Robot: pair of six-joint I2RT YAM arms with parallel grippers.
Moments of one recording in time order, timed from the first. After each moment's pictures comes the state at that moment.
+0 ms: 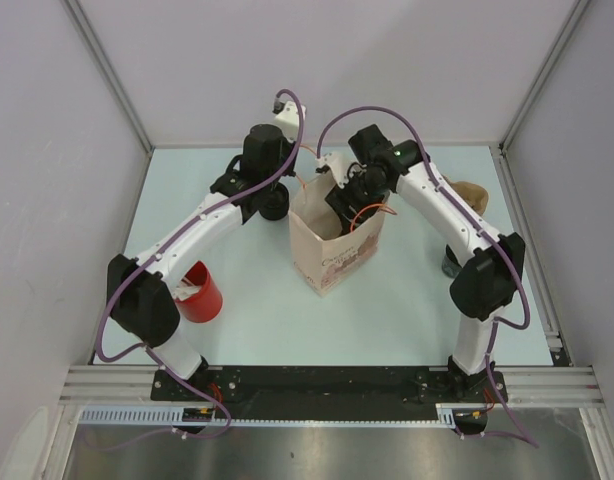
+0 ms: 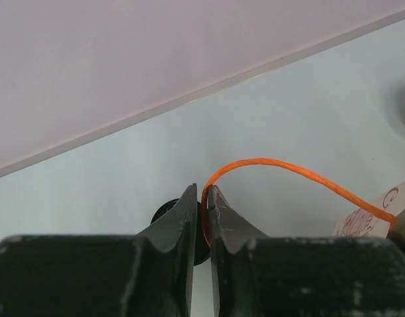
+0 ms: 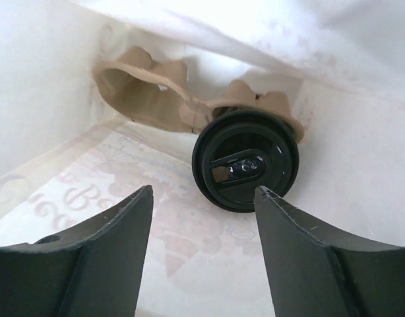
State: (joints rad) left arm -0.55 1.64 1.50 -0.14 -0.27 0.10; right arm 0.55 1.88 1.92 -1.16 -0.29 -0.40
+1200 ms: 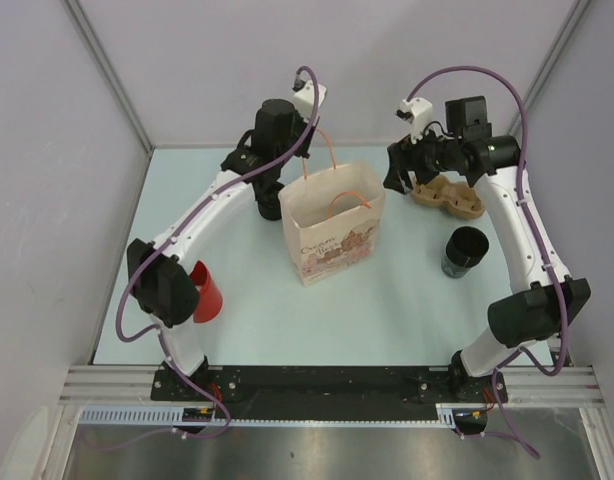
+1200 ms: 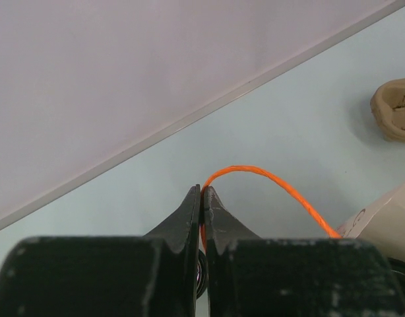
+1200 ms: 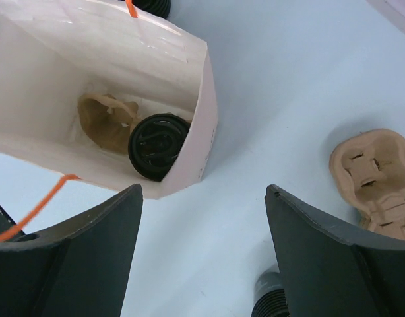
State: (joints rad) left arm -0.56 1.78 1.78 -0.26 -0.15 0.17; right arm 0.22 1.61 1.86 -0.97 -0.48 -0.32
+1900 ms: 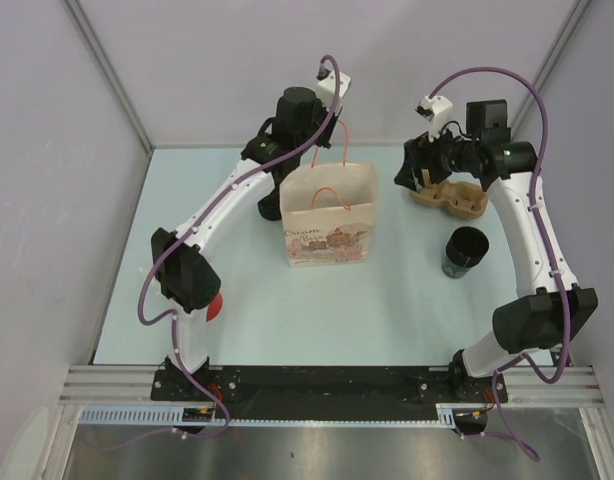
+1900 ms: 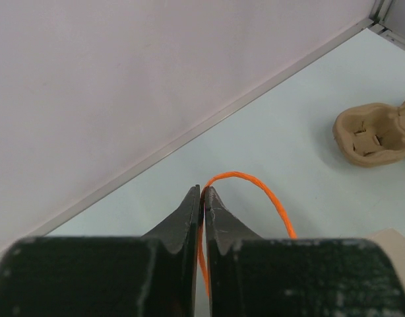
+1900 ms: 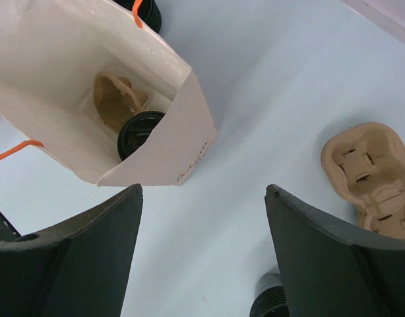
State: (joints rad) left arm -0.61 1.97 2.07 -0.32 -0.10 0.17; right arm 0.13 1.56 1.78 -0.90 -0.56 -0.29
